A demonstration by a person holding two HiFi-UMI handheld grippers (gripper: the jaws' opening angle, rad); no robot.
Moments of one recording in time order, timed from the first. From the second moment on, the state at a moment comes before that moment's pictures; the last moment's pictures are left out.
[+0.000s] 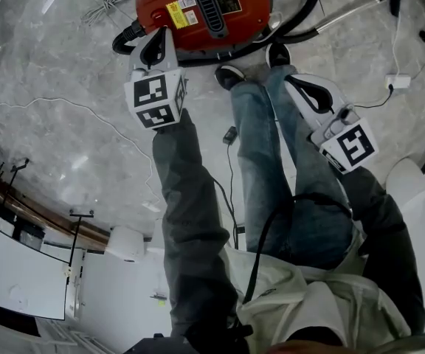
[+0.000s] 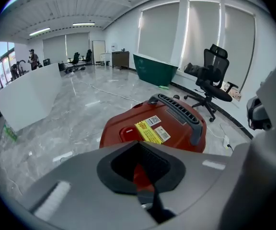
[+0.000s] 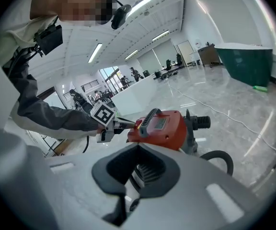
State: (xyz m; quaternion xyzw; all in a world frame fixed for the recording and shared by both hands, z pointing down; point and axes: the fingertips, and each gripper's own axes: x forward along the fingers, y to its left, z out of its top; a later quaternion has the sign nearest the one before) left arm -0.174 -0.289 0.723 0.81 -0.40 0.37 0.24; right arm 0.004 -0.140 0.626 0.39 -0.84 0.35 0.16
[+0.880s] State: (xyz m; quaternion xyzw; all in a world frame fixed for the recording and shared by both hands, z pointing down) left arm -0.171 -0.327 0.699 0.82 -0.45 0.28 0.22; right arm 0.019 -0.112 0.637 0.40 -0.82 0.37 0.18
